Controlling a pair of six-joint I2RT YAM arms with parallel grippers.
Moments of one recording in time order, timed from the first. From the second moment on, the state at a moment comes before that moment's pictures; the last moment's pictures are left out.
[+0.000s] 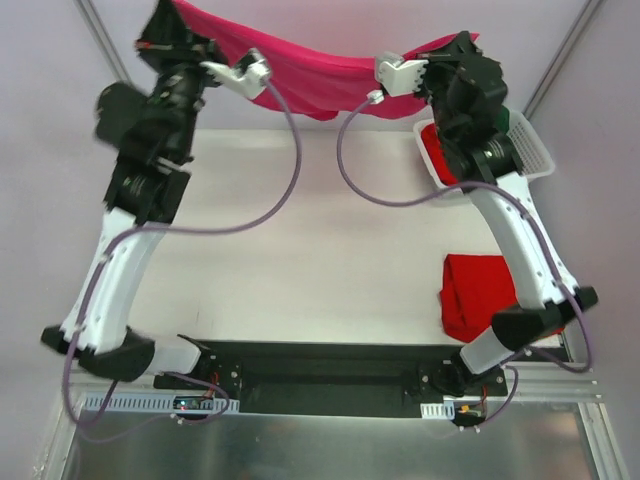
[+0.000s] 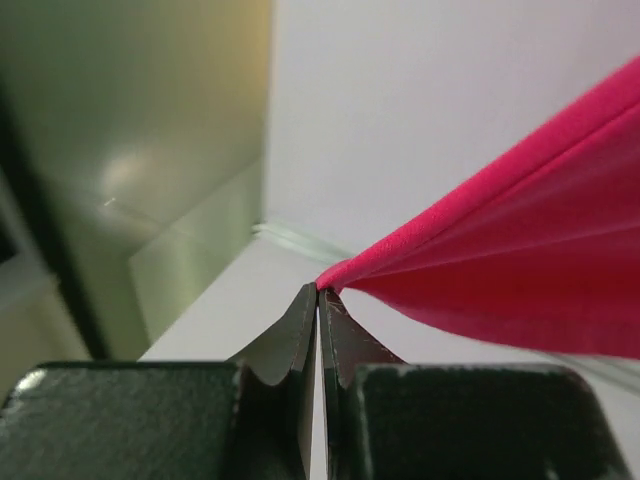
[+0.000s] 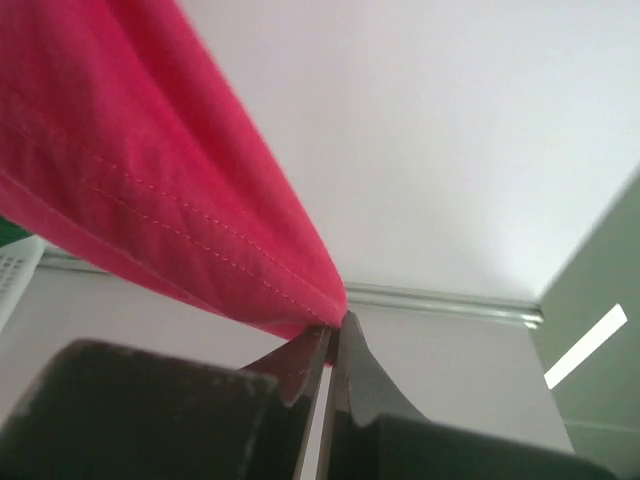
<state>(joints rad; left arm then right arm) -0.42 1.40 1.91 -0.09 -0.26 1.64 0.45 1.63 2.01 -0.29 0.42 -1.65</state>
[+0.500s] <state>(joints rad) -0.48 1.02 1.24 -1.06 -0.20 1.04 0.53 1.22 1.46 -0.95 0.37 -1.32</state>
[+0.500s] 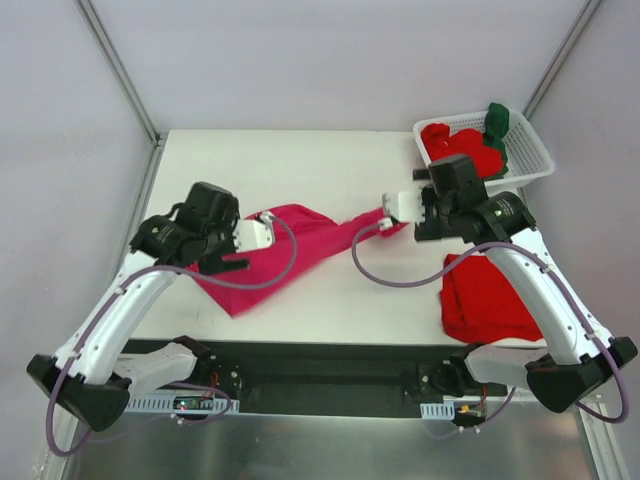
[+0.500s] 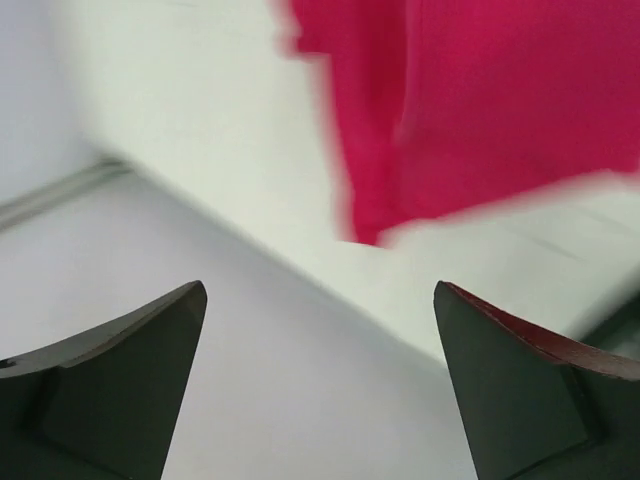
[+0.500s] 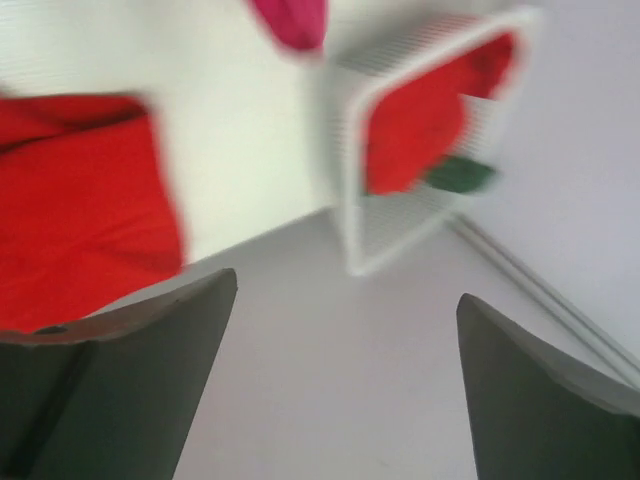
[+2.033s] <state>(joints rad) -0.13 2.02 1.95 -1.22 -0.11 0.41 0.55 1.77 1.94 -1.15 -0.13 -0.75</state>
